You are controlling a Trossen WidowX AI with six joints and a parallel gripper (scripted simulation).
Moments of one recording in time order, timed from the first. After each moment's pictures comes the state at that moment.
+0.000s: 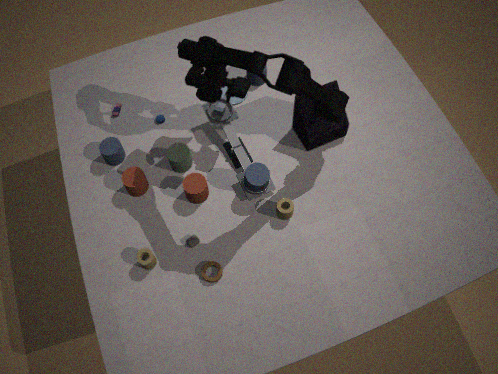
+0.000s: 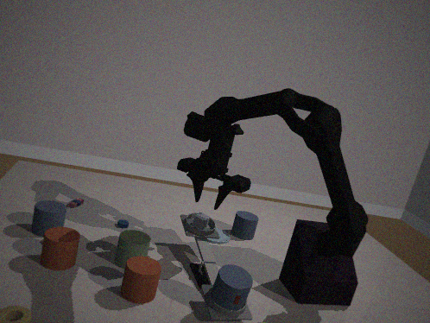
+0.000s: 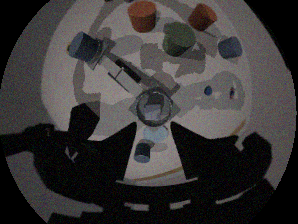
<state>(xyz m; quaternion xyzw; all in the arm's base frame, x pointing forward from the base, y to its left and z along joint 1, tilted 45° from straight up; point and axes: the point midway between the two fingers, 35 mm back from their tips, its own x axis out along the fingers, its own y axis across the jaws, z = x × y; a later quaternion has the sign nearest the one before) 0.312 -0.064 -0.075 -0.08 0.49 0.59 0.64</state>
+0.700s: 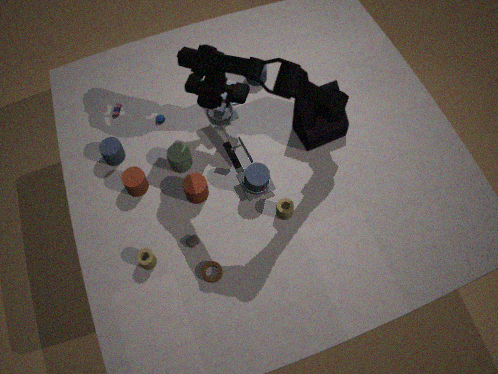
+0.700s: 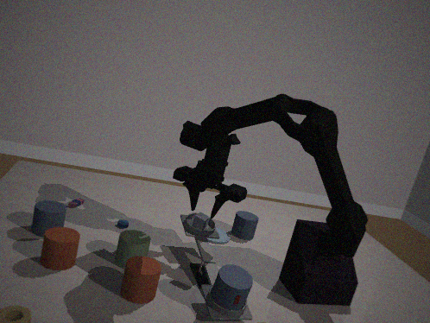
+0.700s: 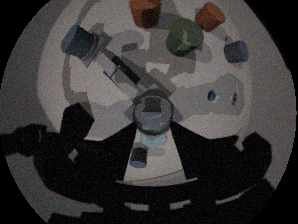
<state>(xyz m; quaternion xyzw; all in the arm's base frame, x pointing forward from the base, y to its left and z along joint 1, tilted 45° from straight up) 0.313 -0.045 -0.091 -0.09 0.48 0.59 0.64</state>
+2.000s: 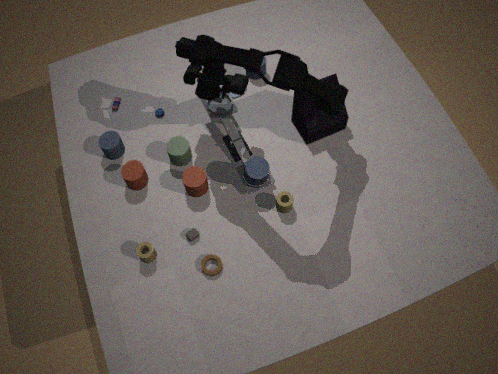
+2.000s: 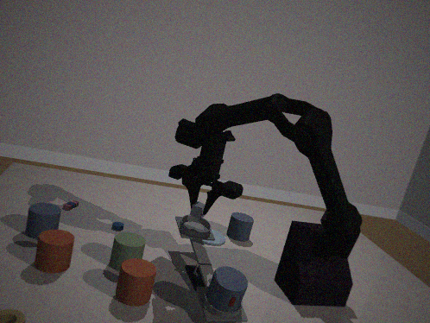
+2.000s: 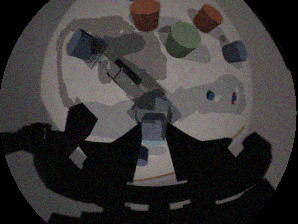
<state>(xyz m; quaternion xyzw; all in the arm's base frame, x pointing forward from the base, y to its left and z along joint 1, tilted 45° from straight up) 0.315 -0.052 -0.082 -0.09 0.48 0.60 0.64</state>
